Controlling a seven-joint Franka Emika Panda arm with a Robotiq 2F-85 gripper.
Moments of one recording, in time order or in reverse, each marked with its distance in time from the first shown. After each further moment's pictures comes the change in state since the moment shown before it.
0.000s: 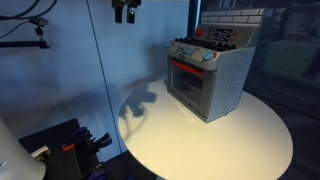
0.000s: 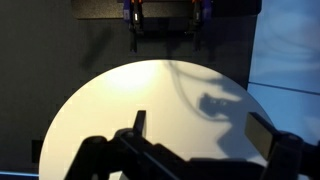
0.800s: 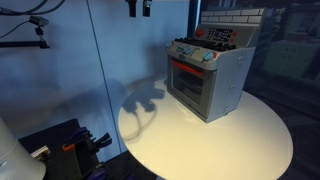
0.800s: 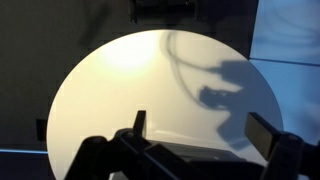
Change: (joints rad) arm -0.002 0.082 -0.015 0.114 0.000 0.070 0.000
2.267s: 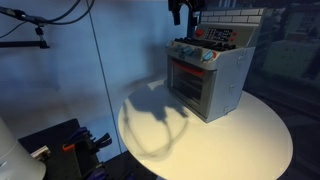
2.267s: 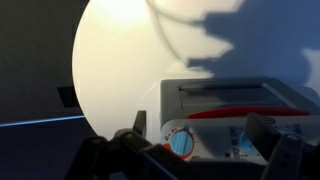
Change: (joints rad) arm -0.079 0.160 -0.084 0.039 -0.004 0.363 0.017
